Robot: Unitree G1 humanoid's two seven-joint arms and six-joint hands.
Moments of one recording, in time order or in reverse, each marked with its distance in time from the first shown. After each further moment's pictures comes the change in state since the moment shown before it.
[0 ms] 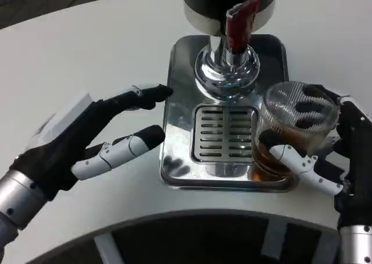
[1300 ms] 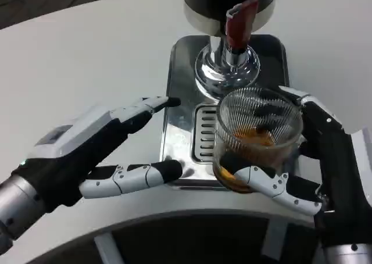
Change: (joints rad) left arm 0.065 0.124 -0.029 -0.146 0.085 0.055 -0.040; right arm 0.134 -0.012 0.131 -0.223 -0.019 -0.006 0.144
